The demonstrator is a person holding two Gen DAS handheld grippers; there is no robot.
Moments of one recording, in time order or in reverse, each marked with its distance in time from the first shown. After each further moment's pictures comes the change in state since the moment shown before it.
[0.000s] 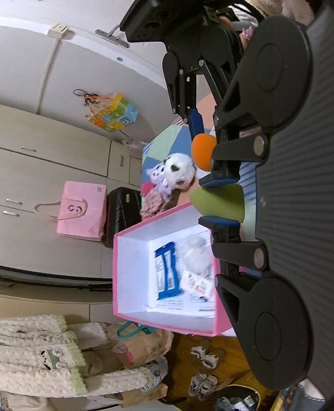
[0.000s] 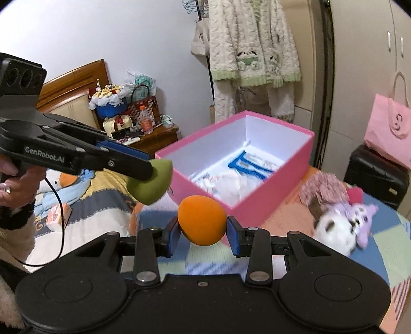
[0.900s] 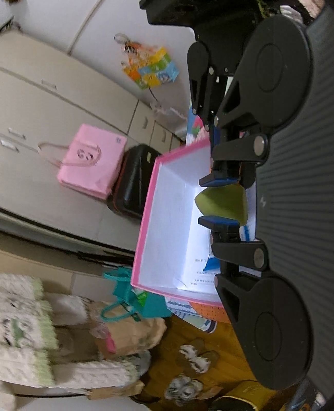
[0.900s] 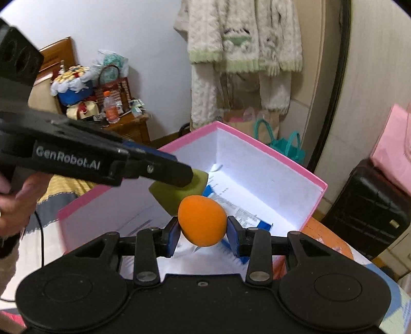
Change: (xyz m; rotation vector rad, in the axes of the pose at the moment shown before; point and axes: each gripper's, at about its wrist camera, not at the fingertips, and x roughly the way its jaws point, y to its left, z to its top) left arm 0.159 0.134 0.087 -0.234 0.023 0.054; right arm 0.165 -0.068 0.115 -0.040 0.135 -0.072
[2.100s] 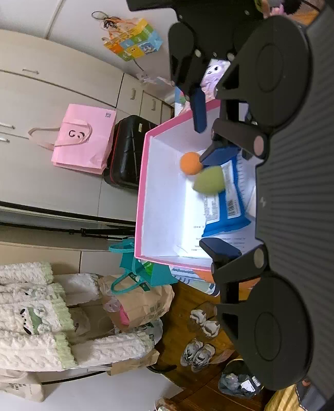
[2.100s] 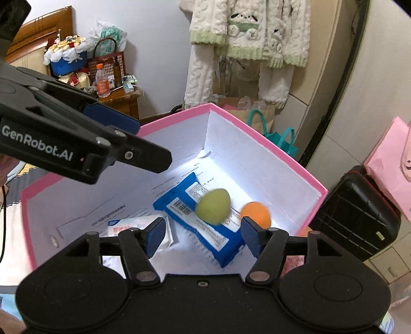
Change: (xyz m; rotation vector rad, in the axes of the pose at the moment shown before) left arm -0.025 -0.018 -0.007 0.124 0.001 0.164; right arm 0.021 0.005 0.002 -0.113 0.067 -0.083
